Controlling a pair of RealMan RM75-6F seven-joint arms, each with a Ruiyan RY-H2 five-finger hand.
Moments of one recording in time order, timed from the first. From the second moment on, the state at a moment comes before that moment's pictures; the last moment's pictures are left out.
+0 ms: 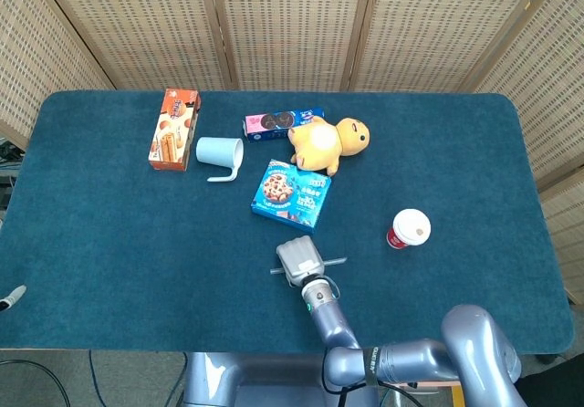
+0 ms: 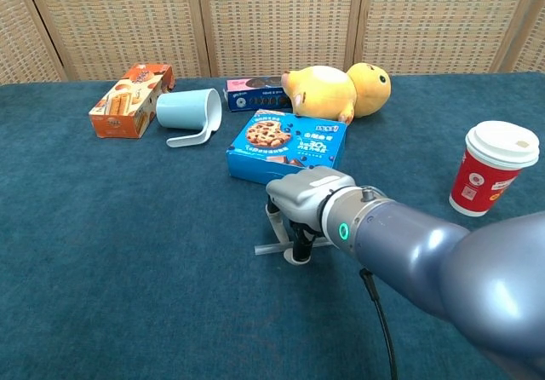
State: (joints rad) left arm 0.00 -1.04 -0.09 -1.65 1.40 1.54 -0.09; right arm 1.05 -1.93 0.20 -1.49 -0.46 1.13 -0.98
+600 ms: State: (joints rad) left arm 0.00 -1.04 -0.09 -1.65 1.41 1.54 -0.08; right arm 0.99 -1.78 0.22 -1.69 -0.64 1.10 -0.82
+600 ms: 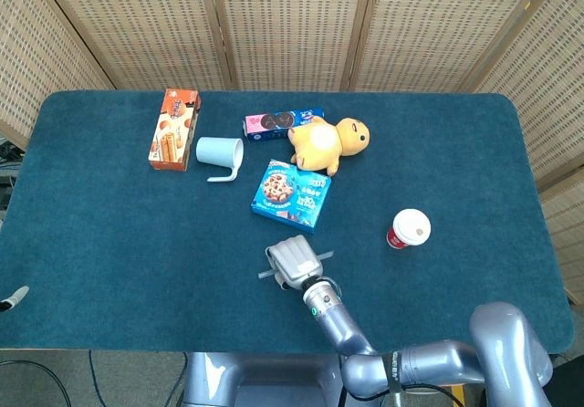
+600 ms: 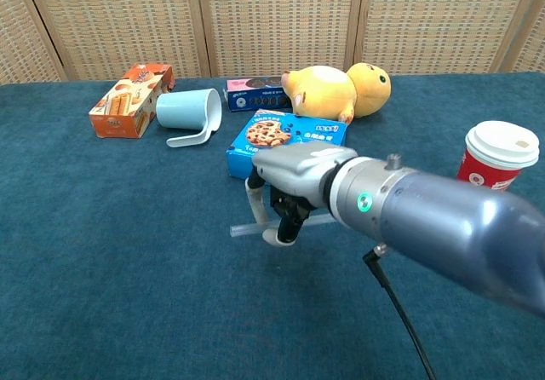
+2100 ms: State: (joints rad) left arm 0.01 -1.06 -0.09 -1.68 1.42 1.58 -0.02; right arm 0.43 -1.17 0.39 -1.76 -1.29 1.08 0.79
